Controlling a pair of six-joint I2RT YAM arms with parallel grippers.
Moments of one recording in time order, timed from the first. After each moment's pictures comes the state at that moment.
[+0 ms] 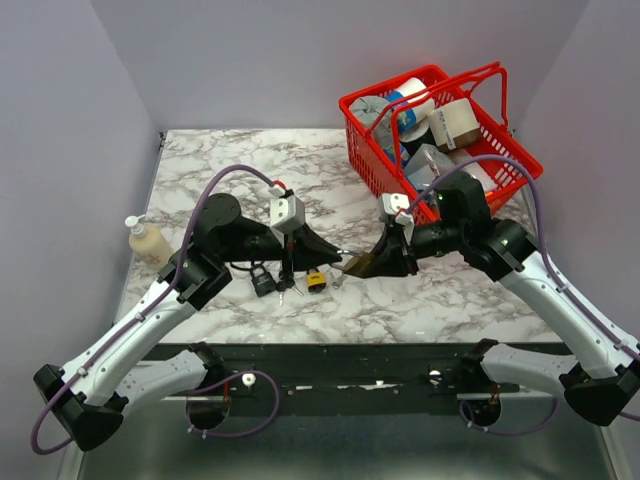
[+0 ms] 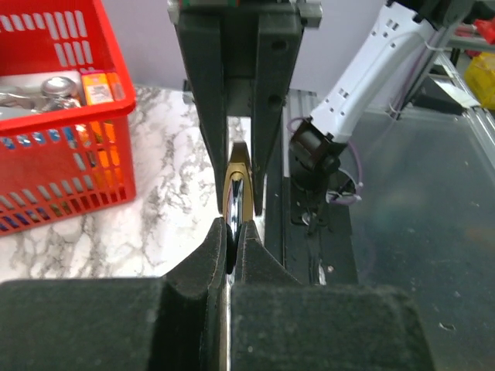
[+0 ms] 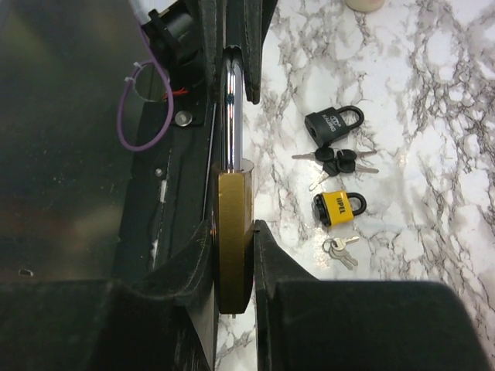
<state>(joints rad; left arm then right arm) -0.73 0.94 1.00 -0.10 0.82 -0.09 0.67 1.09 1.23 -0.69 -0.92 -0.41</state>
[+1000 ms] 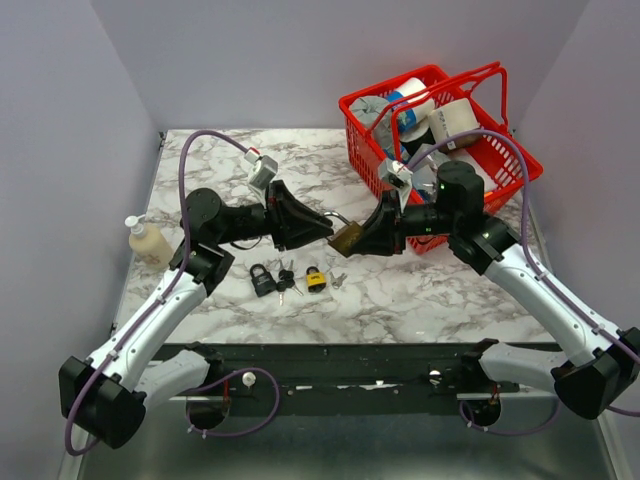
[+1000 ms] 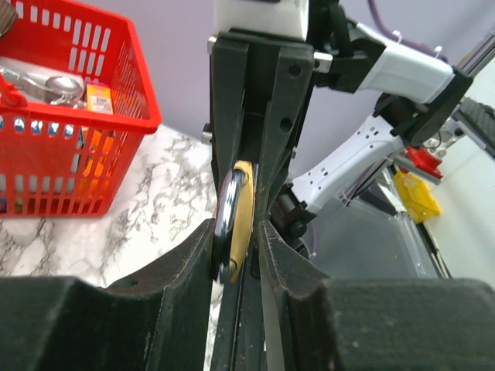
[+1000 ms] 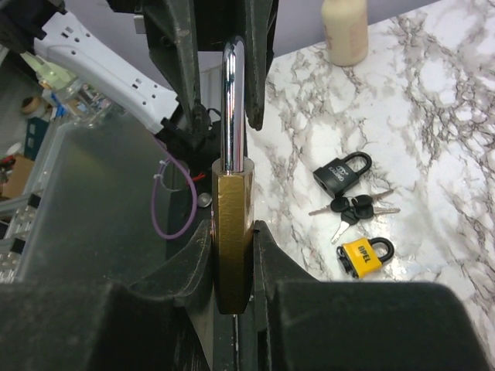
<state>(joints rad) -0.48 1.01 0.88 0.38 0.94 -0.66 0.58 1.15 1.13 -0.22 -0.98 0.11</state>
